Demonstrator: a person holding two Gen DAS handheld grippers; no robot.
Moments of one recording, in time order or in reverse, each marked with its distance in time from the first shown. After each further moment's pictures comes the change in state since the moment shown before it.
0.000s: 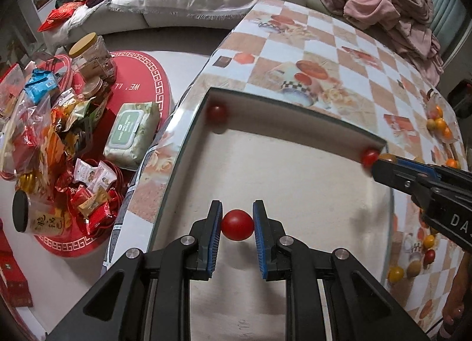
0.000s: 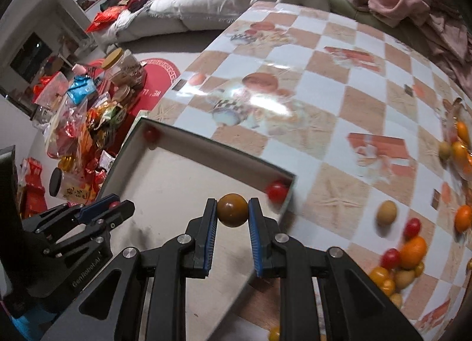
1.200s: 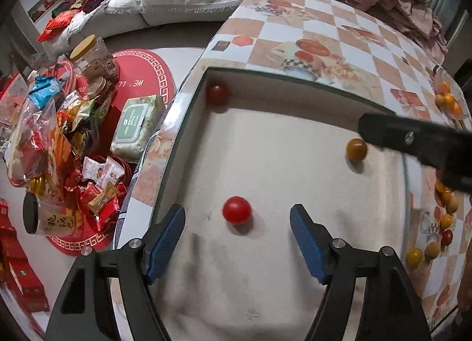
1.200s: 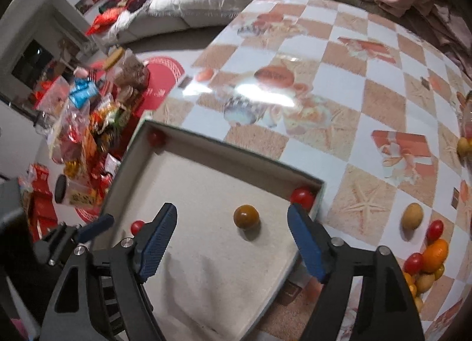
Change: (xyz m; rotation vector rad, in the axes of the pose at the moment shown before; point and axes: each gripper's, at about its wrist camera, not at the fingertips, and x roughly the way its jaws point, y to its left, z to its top) left arm 0.001 -0.010 -0.012 0.067 0.037 0.063; right arm 0.012 0.005 0.006 0.046 0.002 0.039
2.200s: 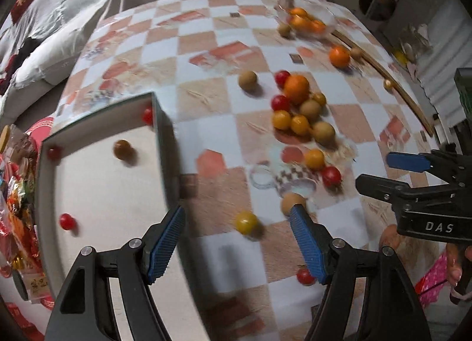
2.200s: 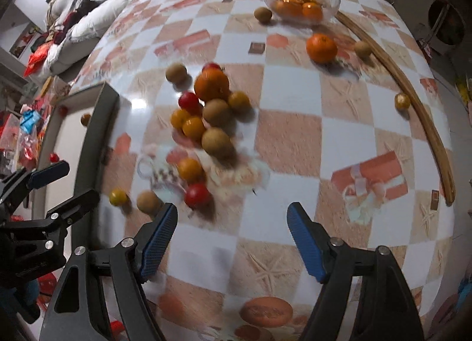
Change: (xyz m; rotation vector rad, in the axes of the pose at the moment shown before) left arm -0.048 -0.188 -0.044 0.421 0.013 -0.234; right arm -0.106 -0.171 -0.162 0.277 0.043 -0.210
